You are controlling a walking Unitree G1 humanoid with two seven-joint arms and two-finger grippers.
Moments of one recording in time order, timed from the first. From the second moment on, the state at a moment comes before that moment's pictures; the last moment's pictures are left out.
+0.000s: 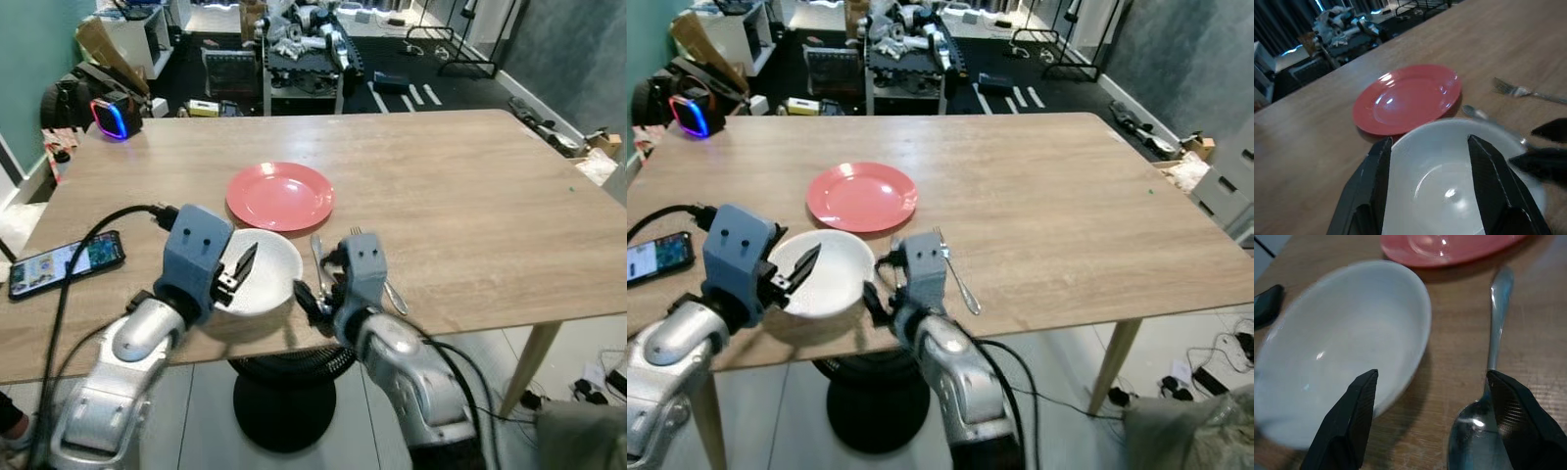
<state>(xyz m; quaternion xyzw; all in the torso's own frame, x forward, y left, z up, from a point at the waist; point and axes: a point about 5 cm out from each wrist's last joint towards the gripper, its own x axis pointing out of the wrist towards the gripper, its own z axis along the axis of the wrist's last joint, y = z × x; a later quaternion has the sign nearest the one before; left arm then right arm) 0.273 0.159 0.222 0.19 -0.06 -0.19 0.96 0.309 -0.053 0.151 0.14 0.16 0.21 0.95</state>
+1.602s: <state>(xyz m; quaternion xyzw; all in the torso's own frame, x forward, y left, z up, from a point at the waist) 0.274 0.158 0.214 0.16 -0.05 -0.14 0.98 0.311 -0.032 0.163 0.08 0.06 0.25 0.96</state>
